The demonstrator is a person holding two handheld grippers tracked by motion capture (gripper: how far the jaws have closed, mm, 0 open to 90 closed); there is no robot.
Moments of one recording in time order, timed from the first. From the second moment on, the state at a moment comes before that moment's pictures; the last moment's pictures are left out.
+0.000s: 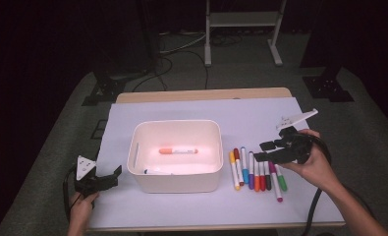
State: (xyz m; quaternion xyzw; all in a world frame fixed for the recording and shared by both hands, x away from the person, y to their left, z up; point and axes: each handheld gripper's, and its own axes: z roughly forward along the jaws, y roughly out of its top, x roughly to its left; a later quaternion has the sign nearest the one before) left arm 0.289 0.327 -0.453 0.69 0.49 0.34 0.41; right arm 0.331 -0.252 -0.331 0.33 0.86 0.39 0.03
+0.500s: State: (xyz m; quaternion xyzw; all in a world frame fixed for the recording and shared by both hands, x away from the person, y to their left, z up) left arm 0.289 0.327 -0.453 0.69 0.49 0.34 0.41; right arm 0.326 -0.302 -0.396 0.42 0.84 0.35 0.05
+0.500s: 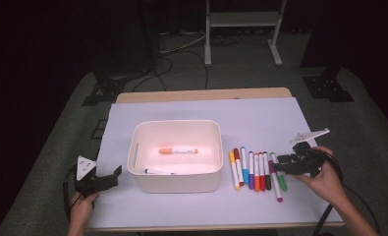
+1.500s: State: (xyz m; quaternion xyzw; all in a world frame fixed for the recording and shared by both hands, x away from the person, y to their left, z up) left arm 0.290 0.327 -0.453 0.69 0.49 0.34 0.41; right arm 0.322 -0.326 -0.439 0.50 0.81 0.27 0.14
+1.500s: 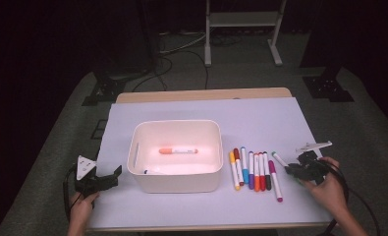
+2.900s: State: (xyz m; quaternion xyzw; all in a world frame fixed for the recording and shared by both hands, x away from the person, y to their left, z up) left arm 0.290 0.327 -0.453 0.69 0.49 0.34 0.41; right arm 0.314 -0.226 -0.289 0.33 0.85 0.40 0.06
